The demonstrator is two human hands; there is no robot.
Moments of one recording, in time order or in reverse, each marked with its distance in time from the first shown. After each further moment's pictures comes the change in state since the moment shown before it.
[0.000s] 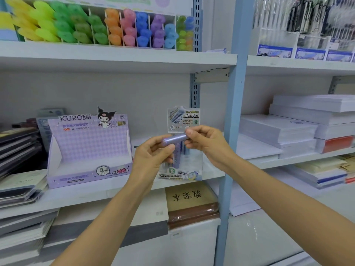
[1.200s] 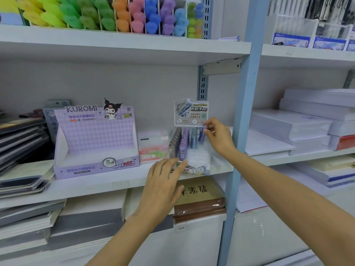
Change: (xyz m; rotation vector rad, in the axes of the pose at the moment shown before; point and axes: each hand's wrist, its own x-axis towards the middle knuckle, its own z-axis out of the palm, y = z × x) left_hand -0.049 -0.064 -0.020 1.416 -0.205 0.483; right_hand 0.044 0.052 -0.041 -0.972 0.300 -0.116
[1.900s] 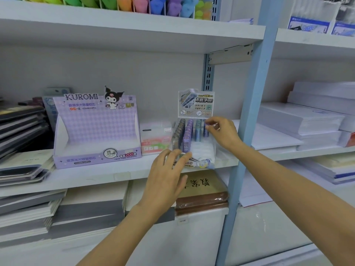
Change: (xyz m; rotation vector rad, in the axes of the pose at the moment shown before) left_hand 0.005 0.000 0.006 -0.046 0.031 -0.026; right_hand 0.003 0.011 0.004 -0.085 -0.108 0.026
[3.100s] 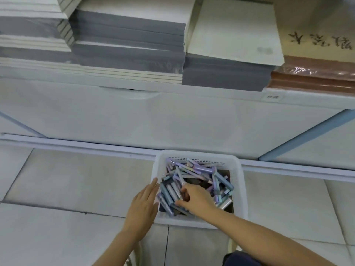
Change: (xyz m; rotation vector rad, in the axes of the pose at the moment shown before) left_hand -0.471 -0.024 0.135 -0.147 -0.753 -0.722; right_hand -0.471 0.069 0.314 -0.089 -1.269 0.206
